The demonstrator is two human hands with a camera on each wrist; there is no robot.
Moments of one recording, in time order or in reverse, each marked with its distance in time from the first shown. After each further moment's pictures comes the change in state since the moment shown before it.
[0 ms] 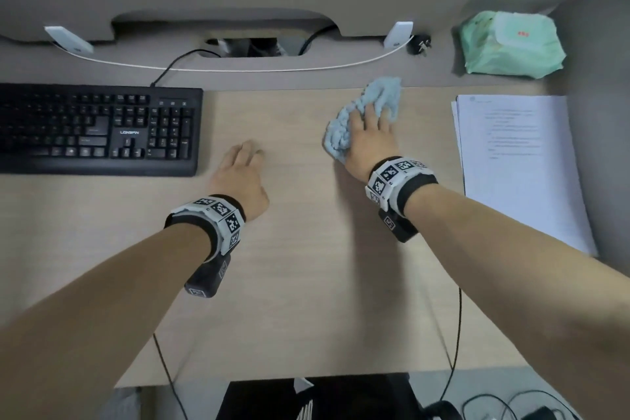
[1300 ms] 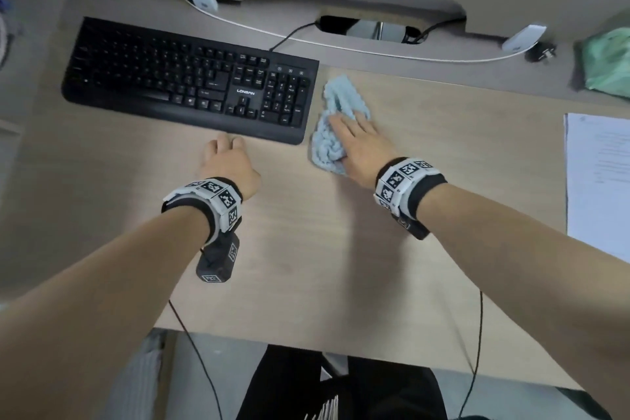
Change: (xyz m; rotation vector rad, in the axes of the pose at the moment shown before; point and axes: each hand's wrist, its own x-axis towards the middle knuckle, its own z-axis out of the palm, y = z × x) left_hand -0.056 -0.171 0.014 -0.195 0.026 -0.430; right_hand -0.021 -0.171 0.024 -0.057 -0.067 -0.453
